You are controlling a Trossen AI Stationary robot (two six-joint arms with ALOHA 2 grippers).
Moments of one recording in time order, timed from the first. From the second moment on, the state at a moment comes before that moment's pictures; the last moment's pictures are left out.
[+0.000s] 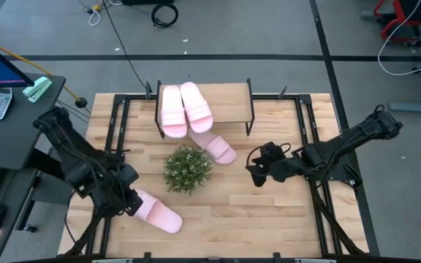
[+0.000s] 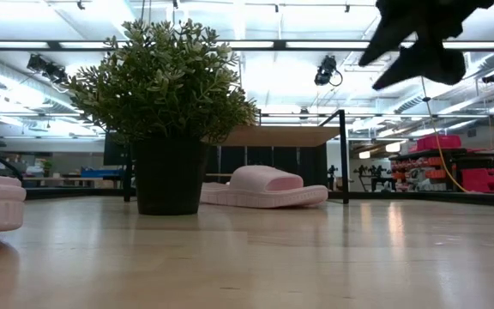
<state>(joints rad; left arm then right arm) -0.87 1.20 1.24 -1.23 -0.29 -1.70 0.39 1.16 0.82 -0.48 0.52 1.11</state>
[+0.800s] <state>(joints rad) -0.96 1.21 0.83 -0.68 -0.25 -1.69 0.63 1.29 0.87 -0.15 0.30 0.33</state>
